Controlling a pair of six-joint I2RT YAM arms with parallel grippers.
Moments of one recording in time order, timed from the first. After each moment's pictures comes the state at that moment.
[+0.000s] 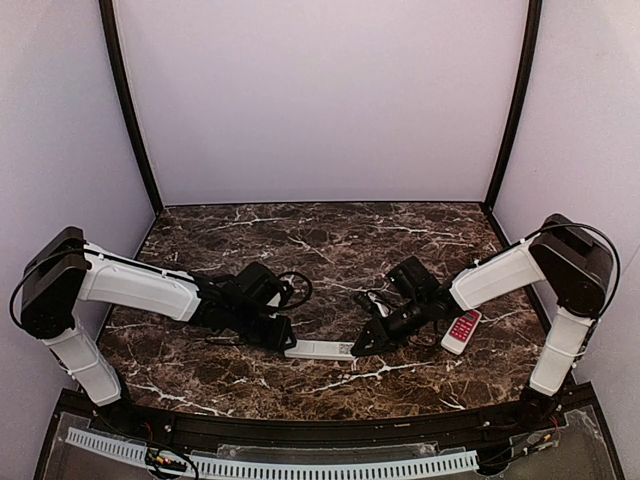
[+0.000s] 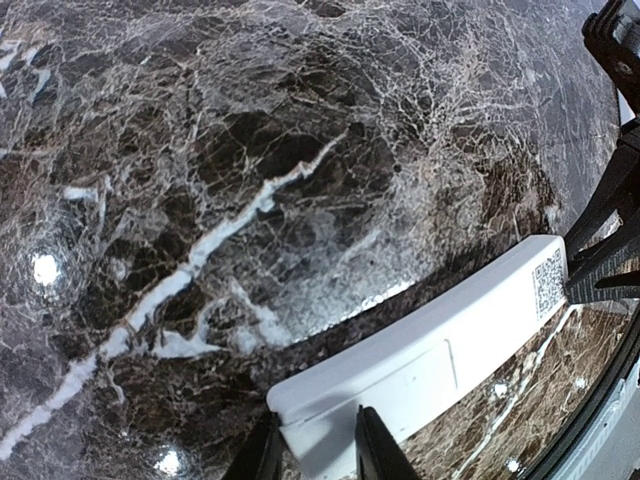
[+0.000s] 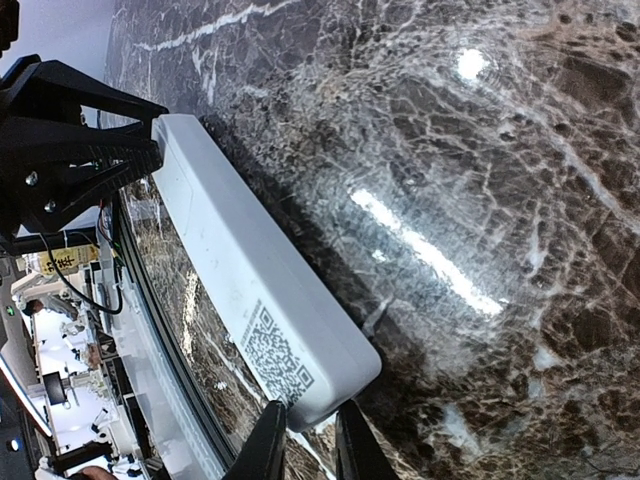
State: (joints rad) left arm -0.94 1.66 0.86 -0.23 0.10 -0.64; right arm 0.78 1.78 0.79 -0.01 -0.74 0.56
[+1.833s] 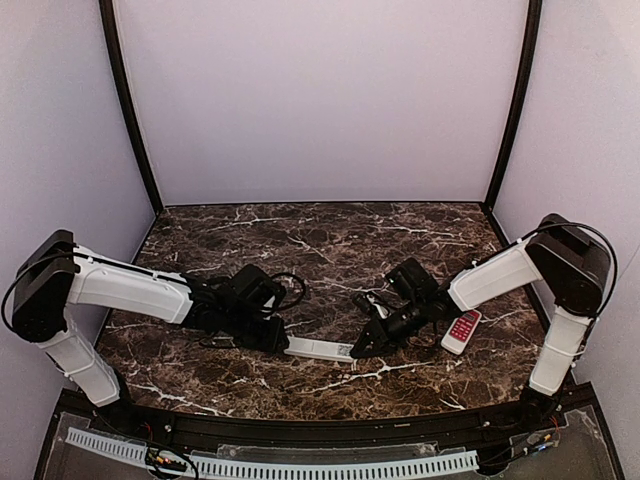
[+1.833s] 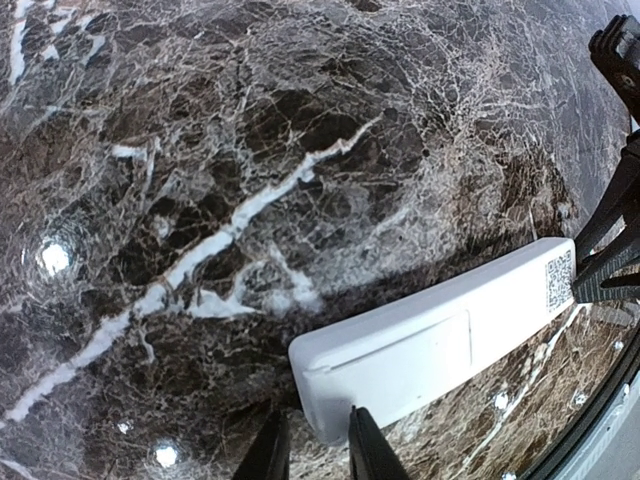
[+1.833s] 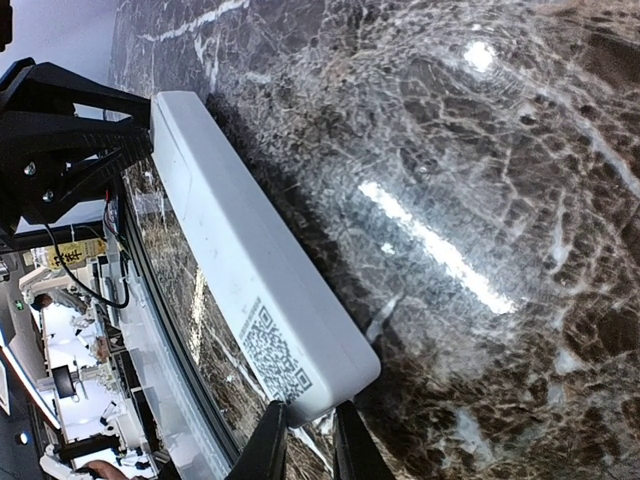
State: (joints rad) left arm -0.95 1.61 0.83 -0.27 0.04 -0.68; right arm 0.78 1.80 0.79 0.00 -0.76 0.57
